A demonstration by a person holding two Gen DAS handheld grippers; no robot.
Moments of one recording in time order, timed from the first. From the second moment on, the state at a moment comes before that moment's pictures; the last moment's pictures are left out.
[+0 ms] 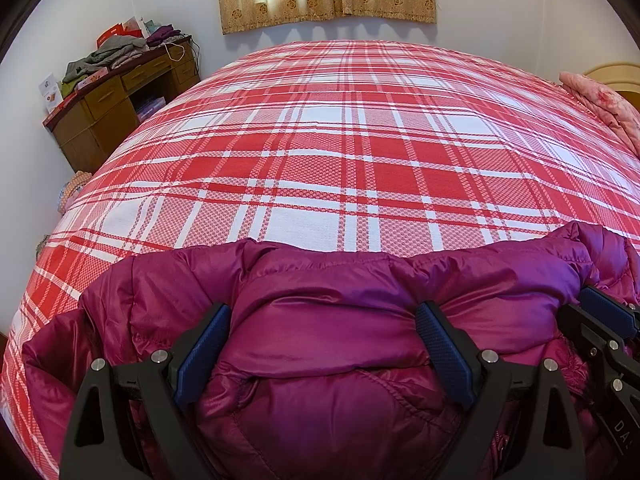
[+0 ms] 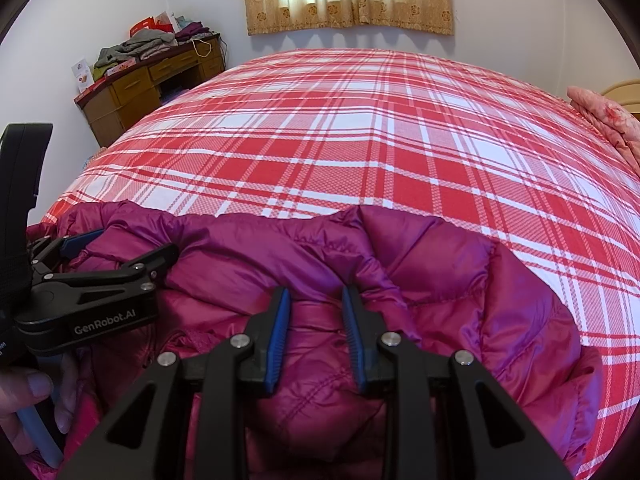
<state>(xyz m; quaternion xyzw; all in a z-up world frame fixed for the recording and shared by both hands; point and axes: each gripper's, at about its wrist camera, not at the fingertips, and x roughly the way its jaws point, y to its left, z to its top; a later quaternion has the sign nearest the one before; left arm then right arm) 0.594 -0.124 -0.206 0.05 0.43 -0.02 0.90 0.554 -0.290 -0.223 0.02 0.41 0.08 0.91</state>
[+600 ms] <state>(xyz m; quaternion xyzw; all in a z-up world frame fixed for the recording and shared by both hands) 0.471 -0.060 -0.090 0.04 0.34 -0.05 0.94 0.462 -0.327 -0.161 0.03 0.39 0.12 0.91</state>
